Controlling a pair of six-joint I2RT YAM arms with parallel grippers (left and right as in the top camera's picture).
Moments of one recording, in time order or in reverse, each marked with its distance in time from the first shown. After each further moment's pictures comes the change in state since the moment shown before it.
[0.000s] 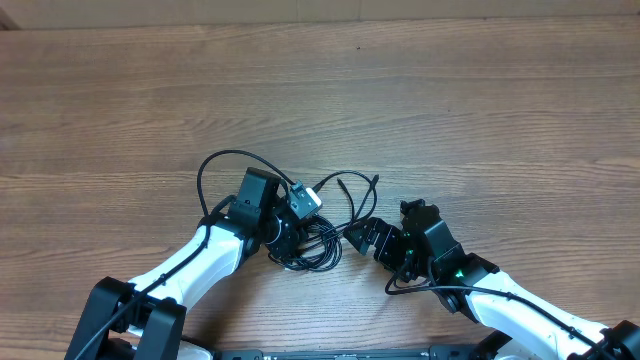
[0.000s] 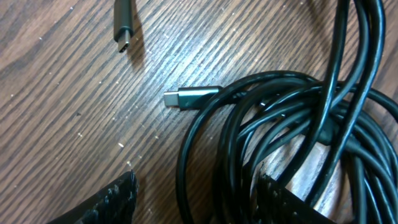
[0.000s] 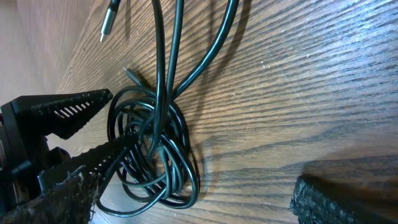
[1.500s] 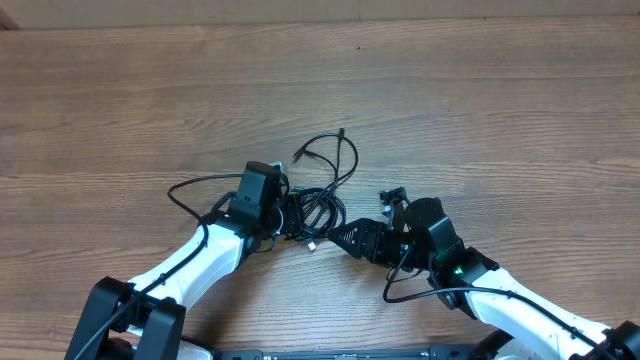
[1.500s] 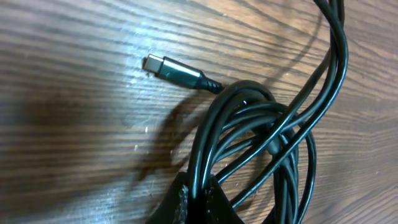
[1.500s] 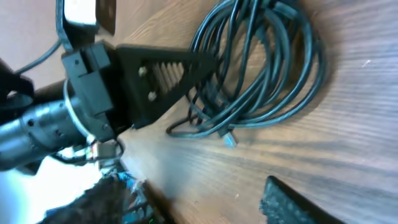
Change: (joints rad) left arm 0.000 0.001 0.014 0.083 -0.008 -1.102; right arm 0.000 0.000 0.032 0.167 -0.201 -0.137
